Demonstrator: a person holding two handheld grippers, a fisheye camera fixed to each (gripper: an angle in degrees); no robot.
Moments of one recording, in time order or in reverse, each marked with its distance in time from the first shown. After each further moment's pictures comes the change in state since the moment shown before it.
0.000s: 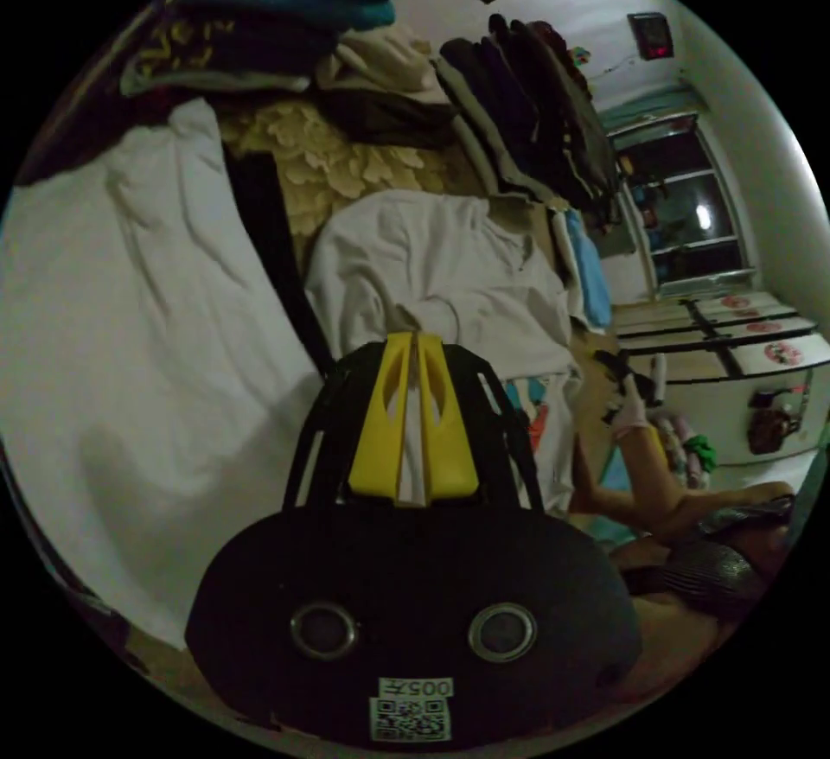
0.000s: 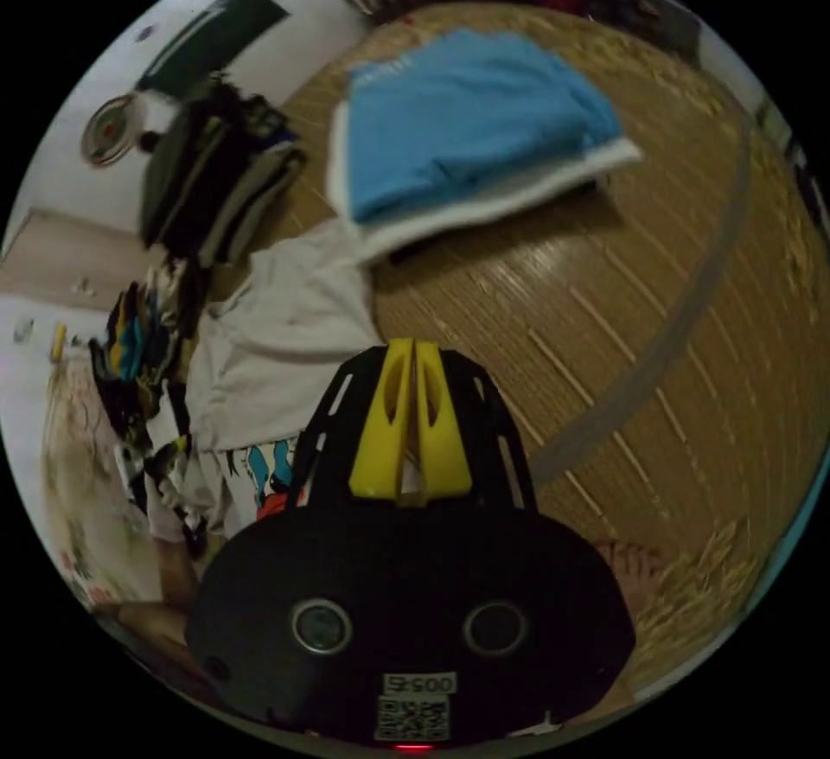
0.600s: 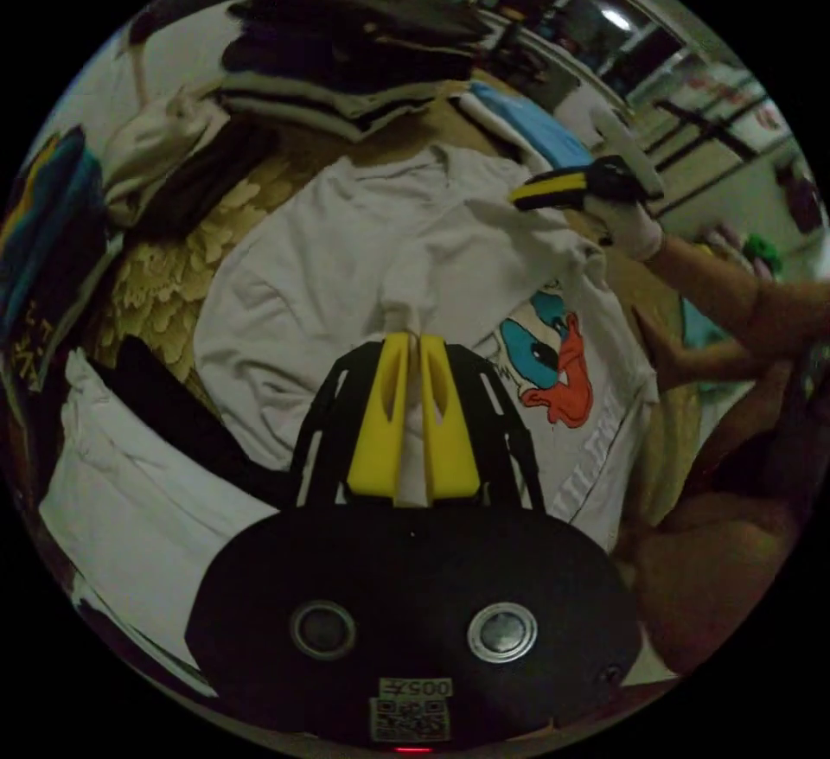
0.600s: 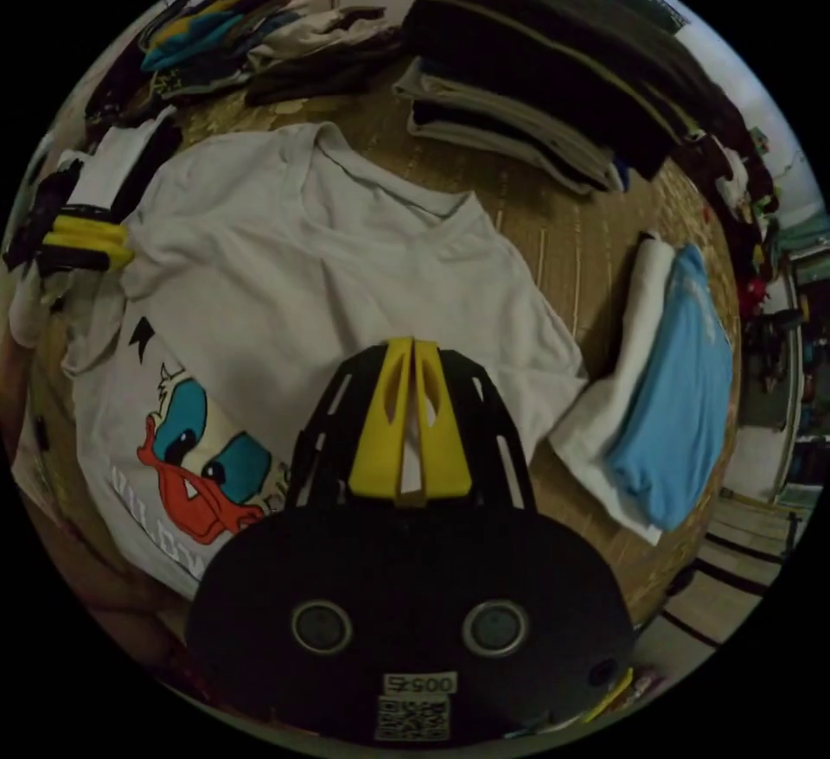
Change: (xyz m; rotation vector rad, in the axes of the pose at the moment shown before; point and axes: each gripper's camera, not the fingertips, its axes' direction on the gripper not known) left arm 0.124 0.001 0.049 -0.168 -0.194 0.591; right arm -0.211 -0.011 0.092 -0.179 0.340 -0.861
